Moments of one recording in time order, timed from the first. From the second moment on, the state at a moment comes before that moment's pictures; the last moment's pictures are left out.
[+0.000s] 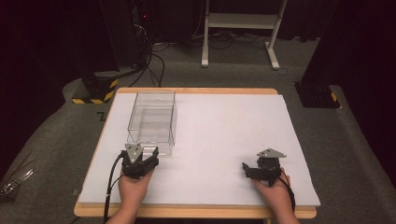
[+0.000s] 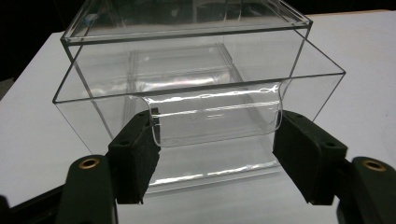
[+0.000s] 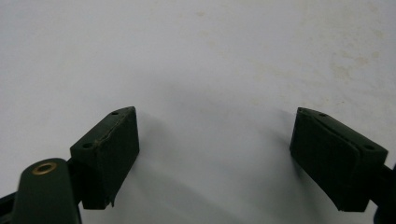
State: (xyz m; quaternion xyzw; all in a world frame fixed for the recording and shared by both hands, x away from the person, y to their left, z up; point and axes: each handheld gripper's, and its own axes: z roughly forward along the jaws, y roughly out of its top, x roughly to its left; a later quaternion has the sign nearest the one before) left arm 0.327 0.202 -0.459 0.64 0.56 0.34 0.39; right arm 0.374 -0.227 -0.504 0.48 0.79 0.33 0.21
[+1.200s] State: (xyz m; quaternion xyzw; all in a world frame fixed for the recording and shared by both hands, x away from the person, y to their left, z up) left arm 0.265 0.205 -0.462 0.66 0.55 0.33 0.39; right arm 0.374 -0.227 -0.504 0.48 0.79 0.33 0.21
